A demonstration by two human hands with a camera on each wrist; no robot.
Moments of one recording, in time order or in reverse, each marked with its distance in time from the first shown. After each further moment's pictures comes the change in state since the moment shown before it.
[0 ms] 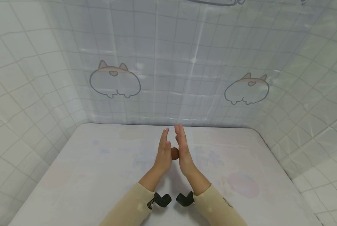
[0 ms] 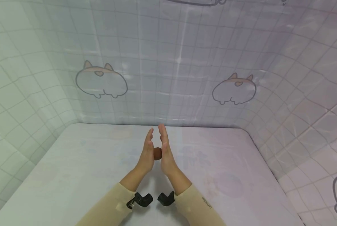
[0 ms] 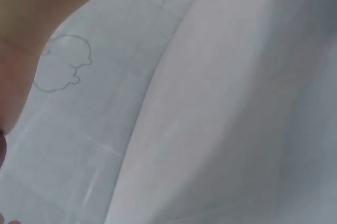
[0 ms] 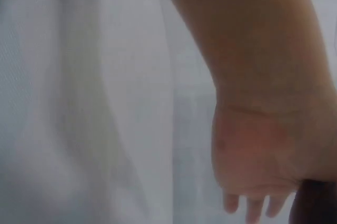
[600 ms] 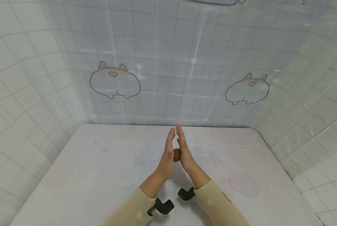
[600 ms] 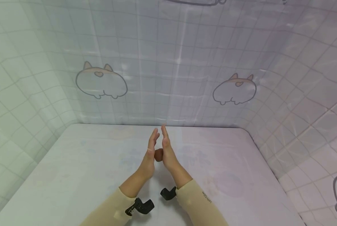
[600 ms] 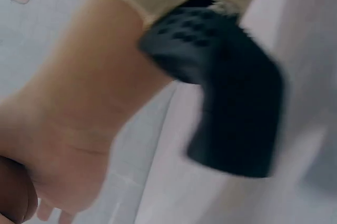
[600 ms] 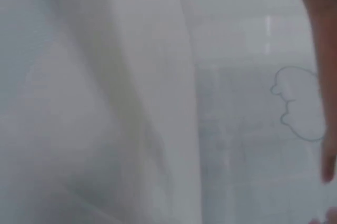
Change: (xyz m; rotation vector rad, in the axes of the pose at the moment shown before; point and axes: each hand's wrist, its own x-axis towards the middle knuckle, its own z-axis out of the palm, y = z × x) left_hand -0.010 0.027 -0.002 -0.143 -0.122 0.222; right_hand 0.008 0.024 -0.009 -0.051 -0.015 0.183
